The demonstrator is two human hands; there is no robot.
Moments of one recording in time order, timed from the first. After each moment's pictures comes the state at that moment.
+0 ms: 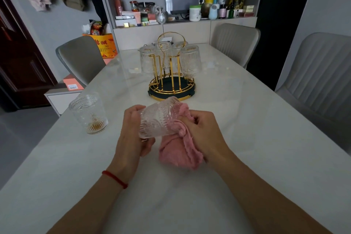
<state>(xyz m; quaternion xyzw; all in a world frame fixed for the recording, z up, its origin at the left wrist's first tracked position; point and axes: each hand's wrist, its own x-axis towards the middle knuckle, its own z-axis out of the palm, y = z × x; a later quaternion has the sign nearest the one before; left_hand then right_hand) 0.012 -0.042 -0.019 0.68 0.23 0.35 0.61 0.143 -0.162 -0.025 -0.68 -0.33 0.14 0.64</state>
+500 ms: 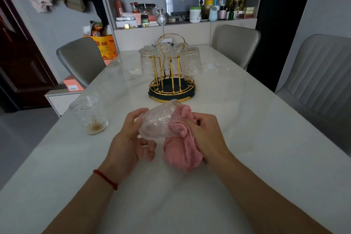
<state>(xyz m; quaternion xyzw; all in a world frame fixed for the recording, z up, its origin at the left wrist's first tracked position) 0.008 -0.025 -0.023 0.57 0.18 0.23 0.77 0.146 -0.163 -0.030 -0.67 -0.31 0.15 0.66</state>
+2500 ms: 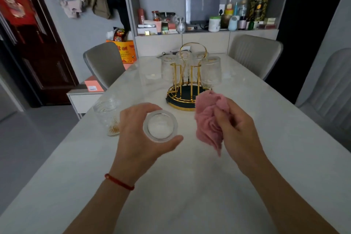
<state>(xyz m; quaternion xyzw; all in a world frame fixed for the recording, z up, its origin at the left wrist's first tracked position) -0.012 -0.023 0.001 0.84 0.18 0.45 0.24 0.147 -0.184 0.008 -0.60 -0.40 0.06 0.69</state>
